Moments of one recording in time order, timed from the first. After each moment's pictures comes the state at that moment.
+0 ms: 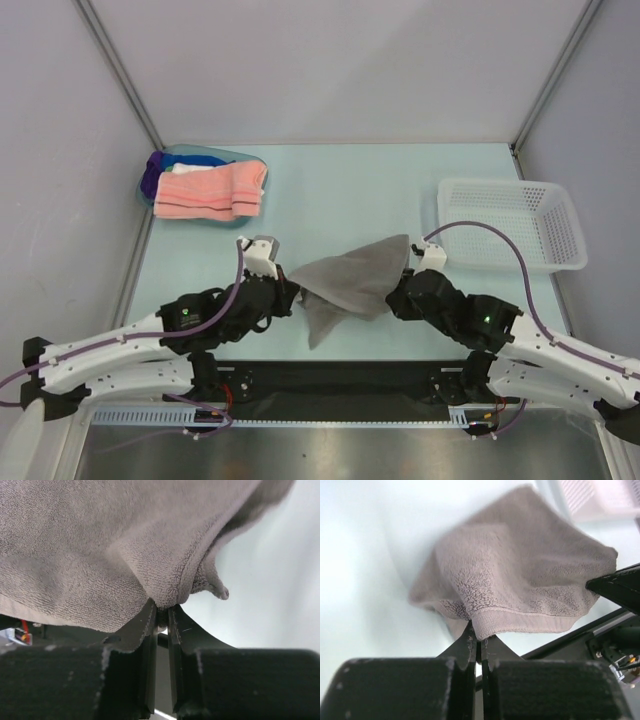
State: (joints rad) left arm -1.23 0.80 0.79 -0.59 -0.60 -0.77; right arm 1.06 0.78 0.69 -0.63 0.41 0.87
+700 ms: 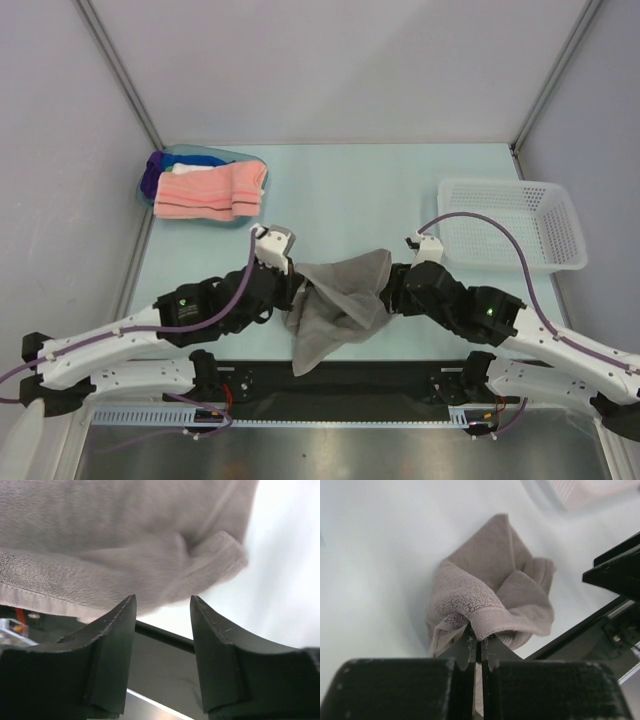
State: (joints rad) left arm -1.23 0.85 0.98 -0.62 -0.56 -0.51; right arm 1.06 0.83 0.85 -0.73 0.40 0.78
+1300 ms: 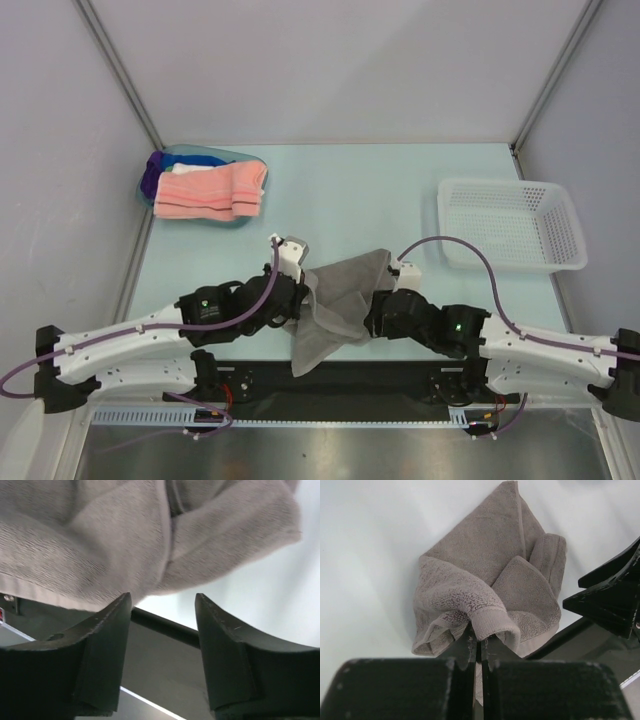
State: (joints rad) left arm -1.23 0.92 0.88 -0.60 -0.52 -0.55; right arm 1.19 0.89 0.60 -0.54 0.39 0.93
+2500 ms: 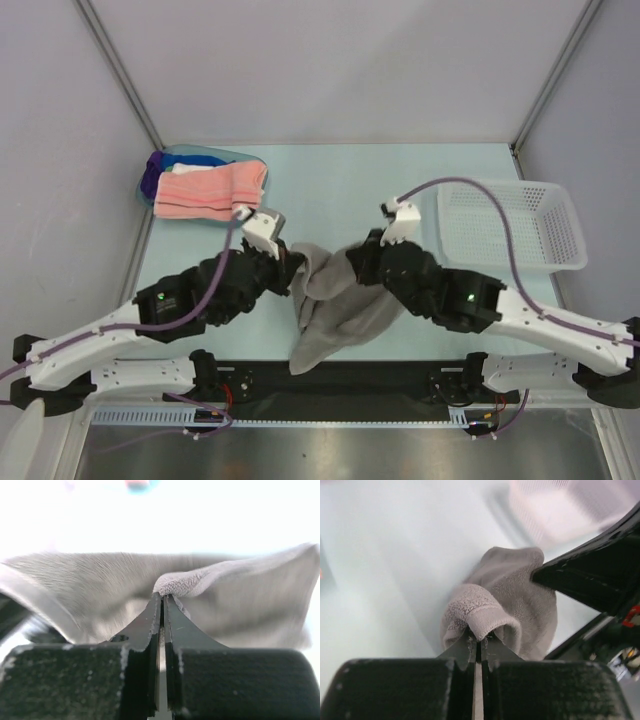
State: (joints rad) left arm -1.23 0.86 1.05 -0.61 -0.55 -0.44; right arm 1.22 1.06 1.04 -0.47 0.60 0.77
